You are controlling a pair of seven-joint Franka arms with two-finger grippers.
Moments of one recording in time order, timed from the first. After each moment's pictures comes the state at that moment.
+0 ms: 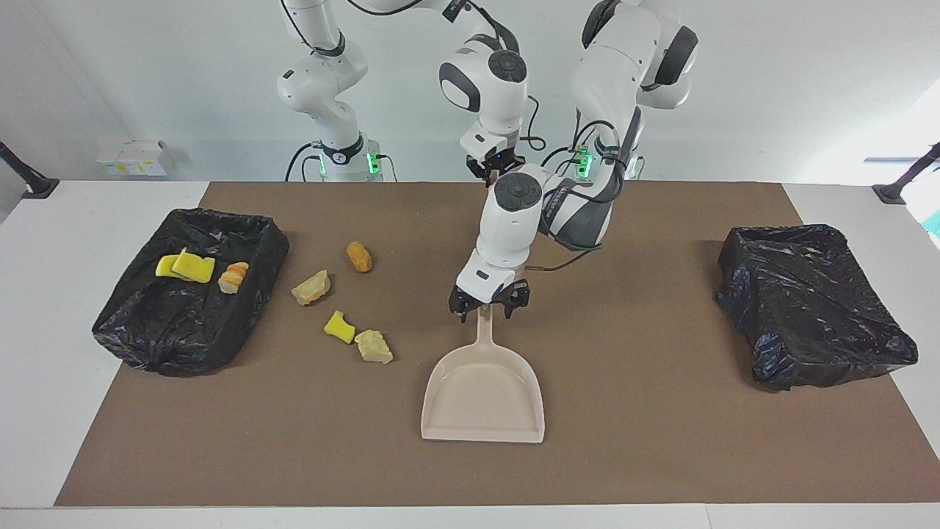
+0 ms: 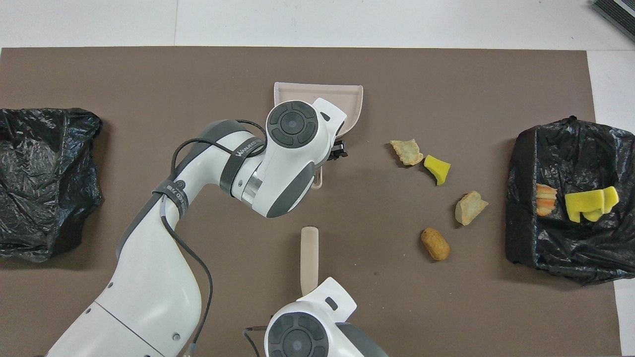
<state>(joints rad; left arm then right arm) -0.51 0.58 -0.17 -1.45 0.05 2.15 -0.77 0.84 -0.05 0.06 -2.16 0.13 1.99 0.91</state>
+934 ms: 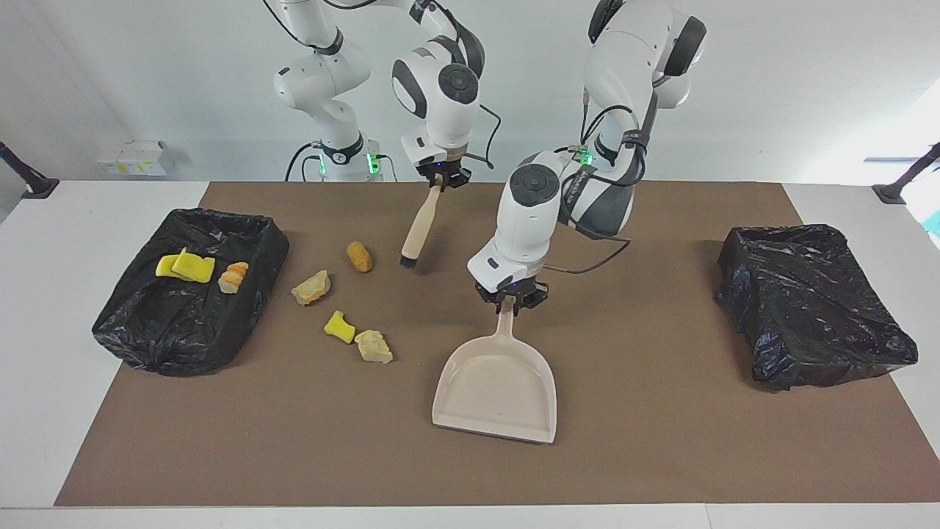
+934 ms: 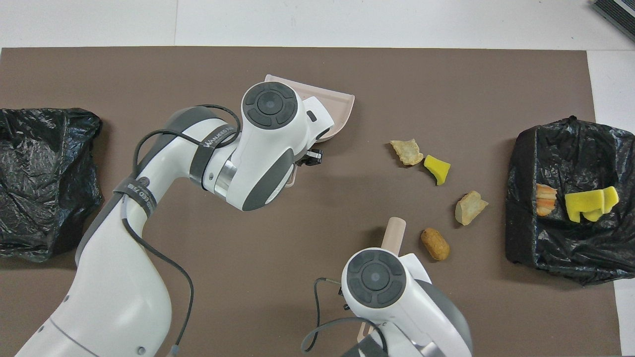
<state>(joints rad) -0.46 0.50 -0.15 -1.44 0.05 1.96 -0.32 0.61 -0.12 0.05 -2.23 0.07 1.78 1.06</state>
